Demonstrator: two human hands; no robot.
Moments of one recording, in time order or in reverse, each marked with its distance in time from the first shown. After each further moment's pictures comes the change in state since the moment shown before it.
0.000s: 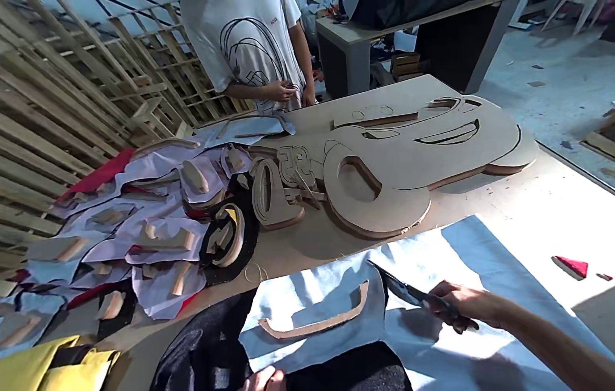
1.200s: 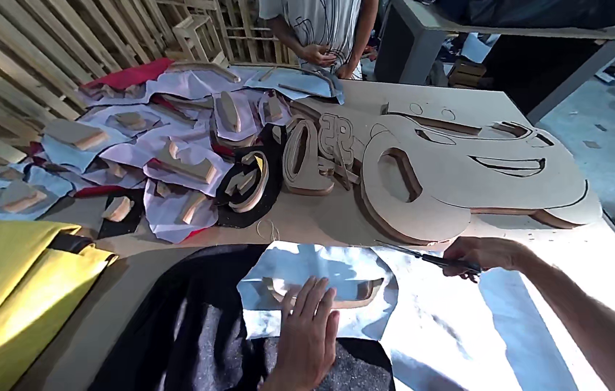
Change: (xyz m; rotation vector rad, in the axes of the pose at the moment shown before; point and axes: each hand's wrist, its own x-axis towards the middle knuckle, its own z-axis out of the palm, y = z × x) left_hand 0.086 0.079 0.023 -0.227 0.007 -0.054; right_hand 0.040 -0.122 -0.101 -0.738 -0.144 0.131
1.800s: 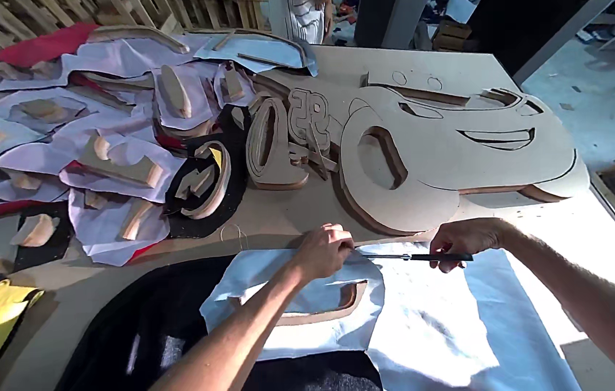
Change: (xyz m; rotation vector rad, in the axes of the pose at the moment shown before) left_hand 0.185 -0.010 0.057 -0.322 -0.802 0.123; right_hand 0.027 0.016 -0.021 -0.090 -0.183 -0.036
